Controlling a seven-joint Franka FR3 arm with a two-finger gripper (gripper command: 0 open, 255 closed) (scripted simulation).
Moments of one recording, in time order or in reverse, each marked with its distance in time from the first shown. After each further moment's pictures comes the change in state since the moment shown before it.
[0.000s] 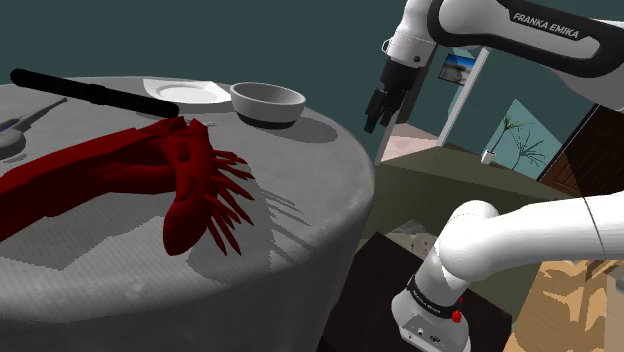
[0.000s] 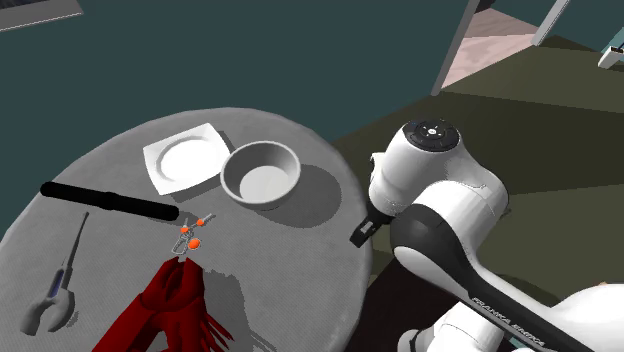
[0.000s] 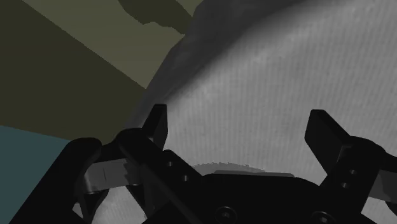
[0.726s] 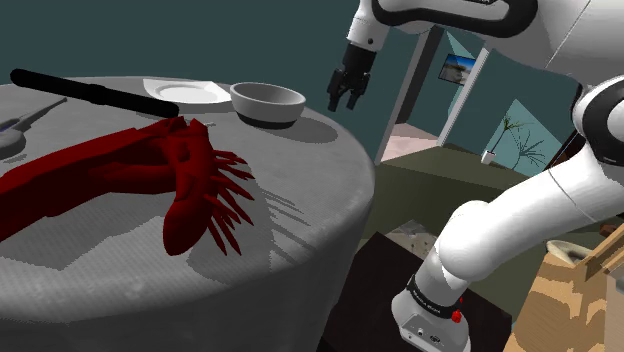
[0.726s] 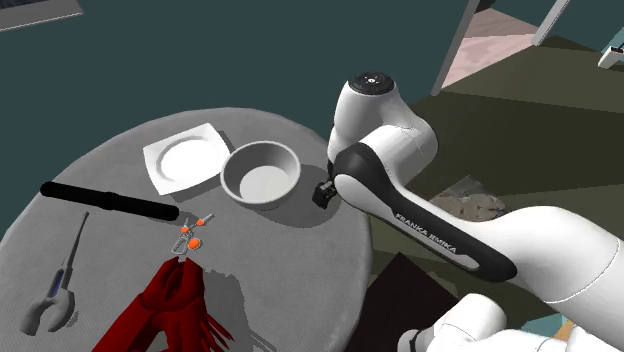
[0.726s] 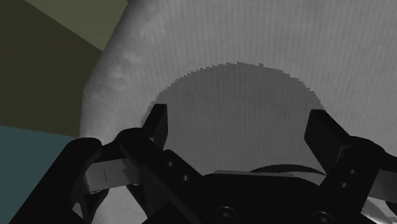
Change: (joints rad) arm -0.007 0.361 -0.027 0.271 0.035 0.089 0.013
